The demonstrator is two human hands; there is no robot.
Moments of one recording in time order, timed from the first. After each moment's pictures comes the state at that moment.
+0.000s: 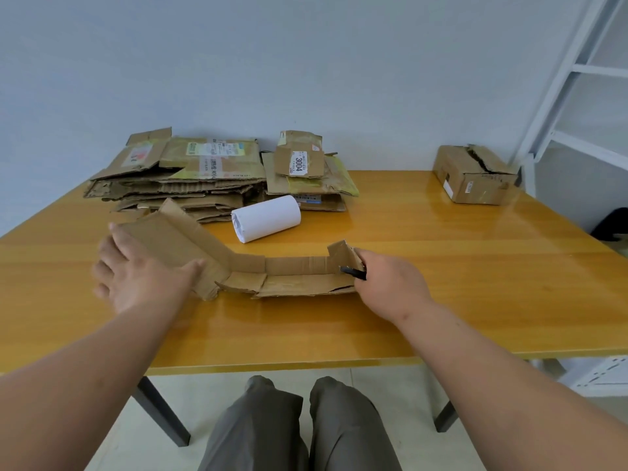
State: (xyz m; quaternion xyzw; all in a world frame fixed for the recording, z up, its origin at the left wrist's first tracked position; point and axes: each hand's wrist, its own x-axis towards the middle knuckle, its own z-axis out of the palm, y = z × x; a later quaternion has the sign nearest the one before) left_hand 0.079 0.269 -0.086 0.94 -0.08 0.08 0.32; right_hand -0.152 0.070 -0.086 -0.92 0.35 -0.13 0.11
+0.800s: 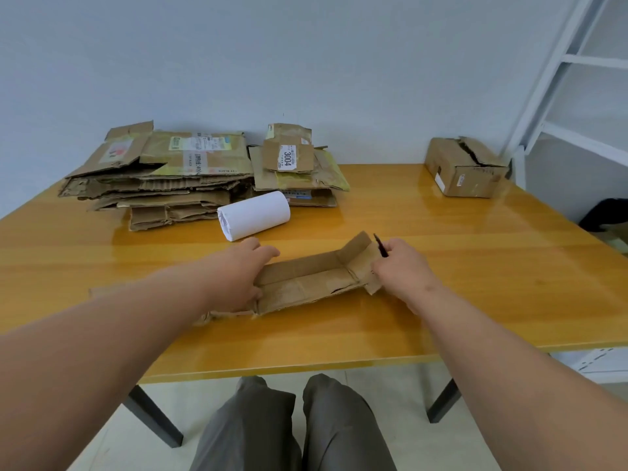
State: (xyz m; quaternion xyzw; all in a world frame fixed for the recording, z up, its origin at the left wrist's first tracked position) left_hand 0.043 0.200 -0.064 0.82 -0.56 -0.09 -0.06; right_hand -0.160 0.037 -0.084 -0.77 0.50 -0.16 0.37
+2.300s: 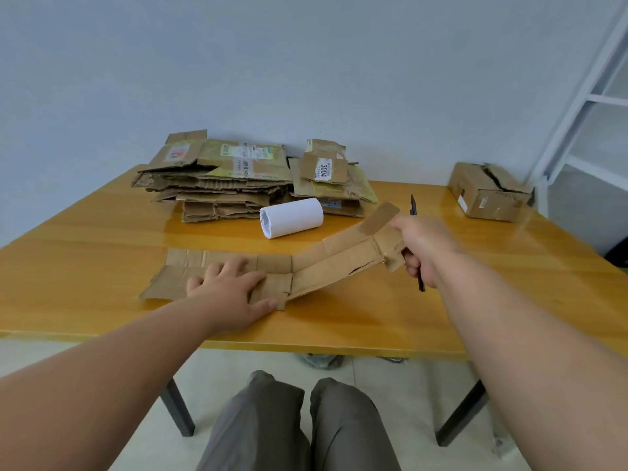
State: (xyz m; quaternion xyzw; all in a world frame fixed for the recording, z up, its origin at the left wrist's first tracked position) left_hand 0.043 0.282 -0.088 0.90 -0.42 -0.12 -0.03; right_hand -0.143 0.080 -0.012 -0.65 0.51 -0.22 0.52
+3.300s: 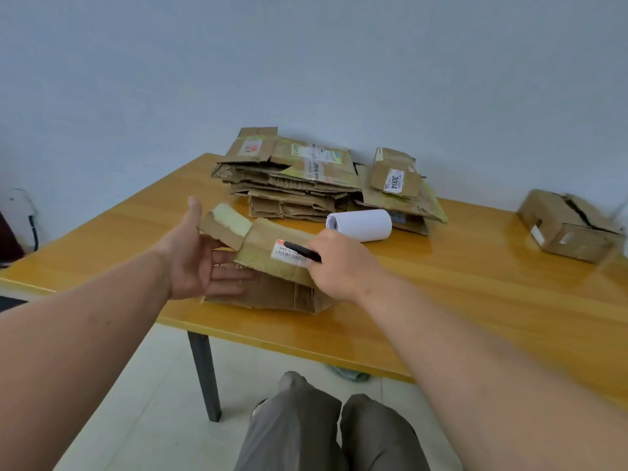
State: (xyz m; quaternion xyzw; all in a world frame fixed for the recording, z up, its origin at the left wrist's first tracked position) left_hand 0.154 0.371 -0.057 0.60 -0.03 -0.45 0.66; right_hand -0.001 0.196 -0.039 -0.98 0.13 -0.05 0.14
